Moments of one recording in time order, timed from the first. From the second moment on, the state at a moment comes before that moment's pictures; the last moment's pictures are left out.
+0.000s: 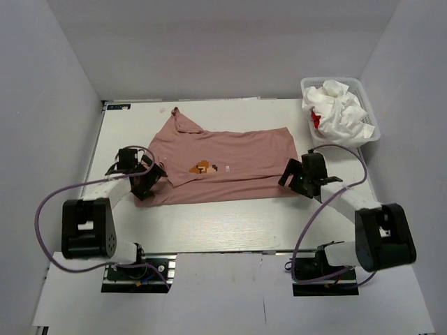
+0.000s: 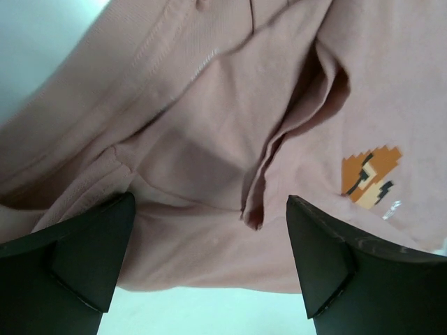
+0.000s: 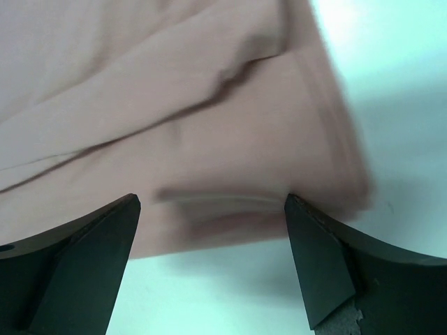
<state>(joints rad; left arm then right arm) 0.04 1.47 0.74 -0.28 0.13 -0.80 0.24 1.38 0.61 -0.12 0.01 0.58</state>
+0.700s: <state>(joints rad) 0.04 0.91 0.72 -0.59 -0.14 -0.96 0.85 1.56 1.05 -0.23 0.15 0.26</state>
